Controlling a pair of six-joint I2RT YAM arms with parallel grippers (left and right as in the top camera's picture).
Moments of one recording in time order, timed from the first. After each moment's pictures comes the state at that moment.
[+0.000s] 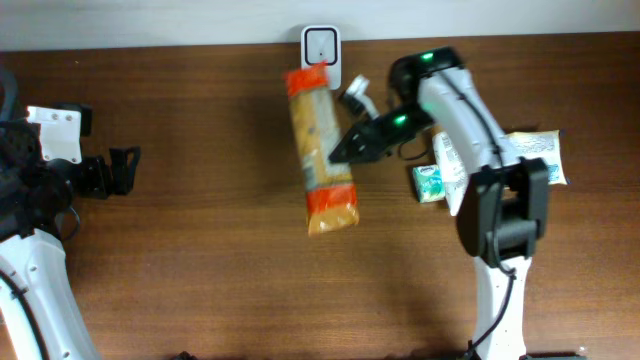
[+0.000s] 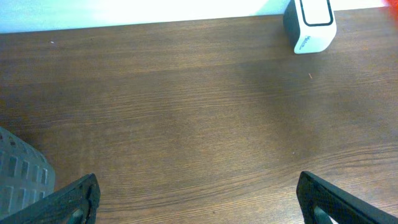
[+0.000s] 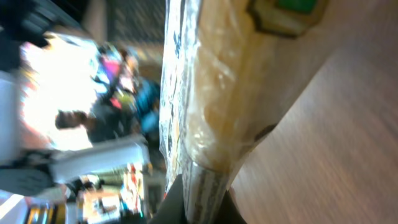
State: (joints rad) left arm 0.54 1.35 1.30 -0.78 0.57 0.45; right arm 0.18 2.27 2.08 -1.69 -1.25 -0.58
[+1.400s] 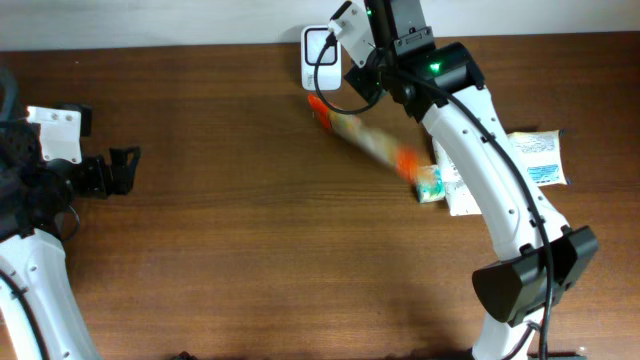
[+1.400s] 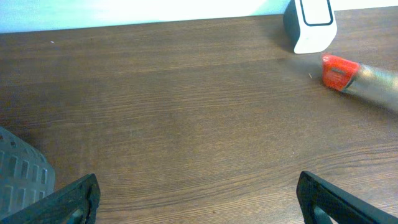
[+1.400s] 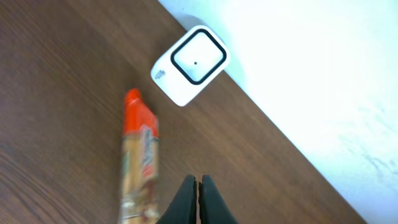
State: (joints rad) left arm 0.54 1.35 1.30 -0.78 0.57 0.45; right arm 0.40 1.95 2.09 -0.92 0.08 -0.48
